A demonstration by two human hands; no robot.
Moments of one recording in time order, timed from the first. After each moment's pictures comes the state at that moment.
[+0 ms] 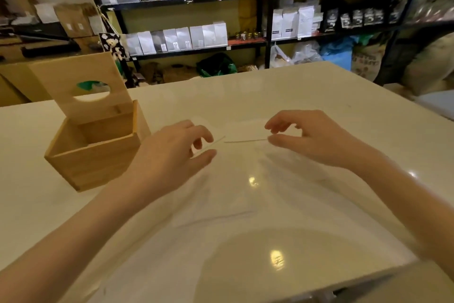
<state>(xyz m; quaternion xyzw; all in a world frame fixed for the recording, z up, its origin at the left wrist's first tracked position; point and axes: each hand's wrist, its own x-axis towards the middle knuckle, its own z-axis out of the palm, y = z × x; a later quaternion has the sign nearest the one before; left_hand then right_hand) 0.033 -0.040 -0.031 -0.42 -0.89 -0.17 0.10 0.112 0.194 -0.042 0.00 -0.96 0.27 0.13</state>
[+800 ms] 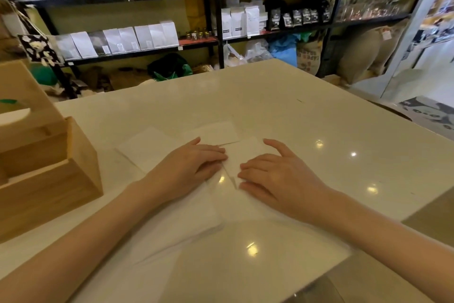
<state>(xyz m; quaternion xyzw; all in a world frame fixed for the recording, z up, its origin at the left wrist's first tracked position) -0.007 0.032 -0.091 -0.60 -0.78 -0.19 0.00 0.154 0.174 -0.091 0.06 -0.98 -0.04 0.19</state>
